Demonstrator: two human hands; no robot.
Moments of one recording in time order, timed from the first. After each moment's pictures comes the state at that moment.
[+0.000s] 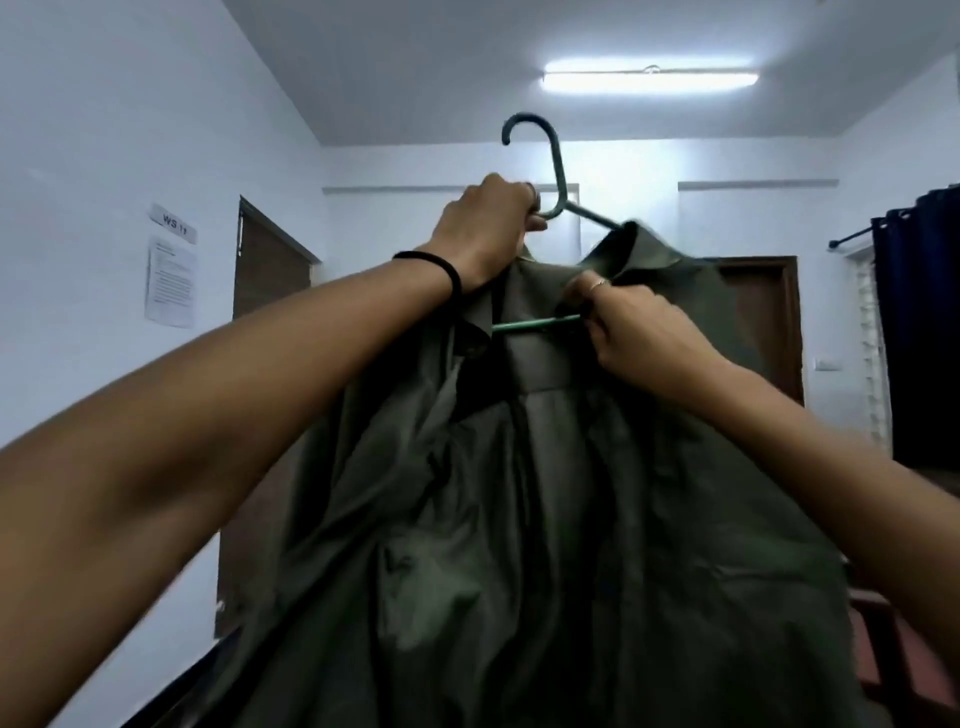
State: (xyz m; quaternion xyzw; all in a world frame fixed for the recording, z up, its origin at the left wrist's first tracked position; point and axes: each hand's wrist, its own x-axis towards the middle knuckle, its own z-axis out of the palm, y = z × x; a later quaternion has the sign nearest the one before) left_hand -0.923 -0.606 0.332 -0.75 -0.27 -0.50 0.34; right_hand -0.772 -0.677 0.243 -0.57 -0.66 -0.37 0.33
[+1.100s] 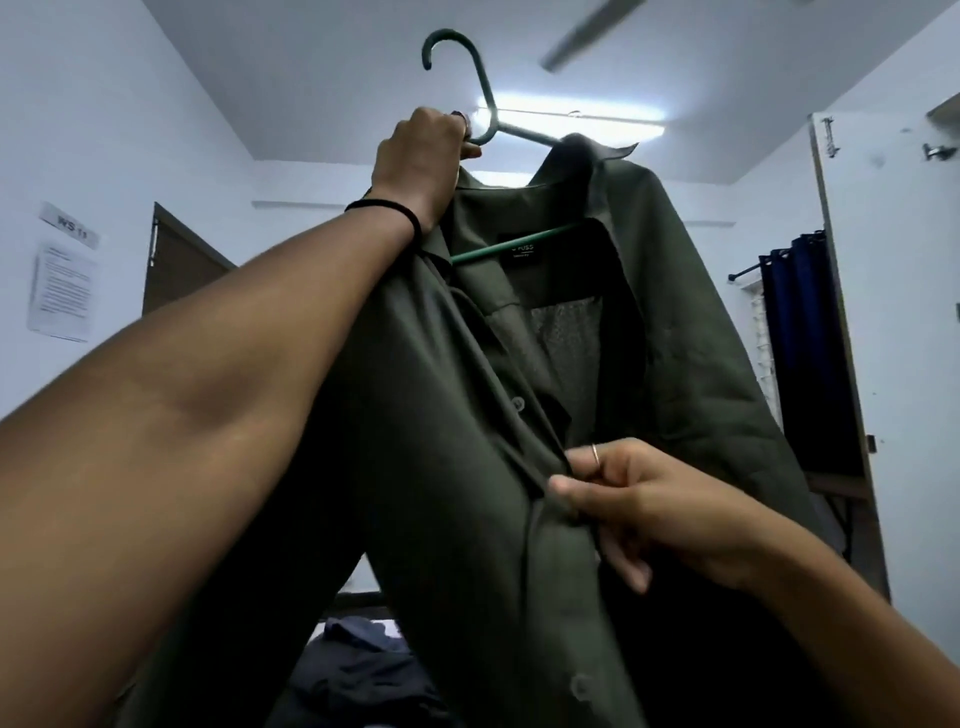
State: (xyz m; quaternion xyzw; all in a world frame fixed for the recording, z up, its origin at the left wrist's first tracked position) left_hand -0.894 -0.635 0.365 -0.66 -0.25 -0.61 0.34; right_hand -0.742 -0.770 0.122 -0.46 -0.72 0.24 0.47
